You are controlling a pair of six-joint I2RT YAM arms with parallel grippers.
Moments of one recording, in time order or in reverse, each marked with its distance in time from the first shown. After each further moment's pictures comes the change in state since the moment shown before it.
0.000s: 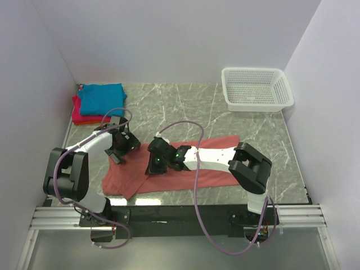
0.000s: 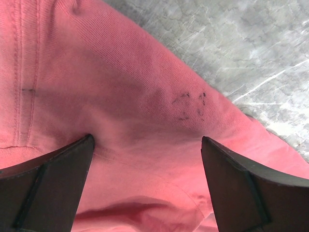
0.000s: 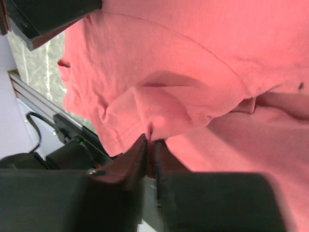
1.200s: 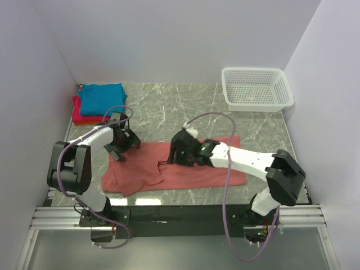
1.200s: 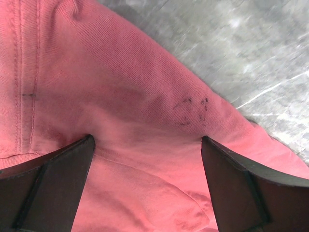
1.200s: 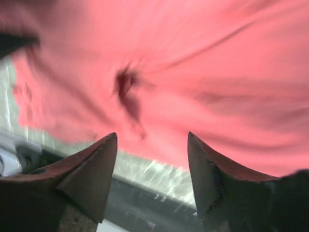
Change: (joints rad) left arm 0.019 0.073 0.072 -0.032 0.002 0.034; right arm -0.101 -0.302 -0.156 -0.245 0.200 -0.060
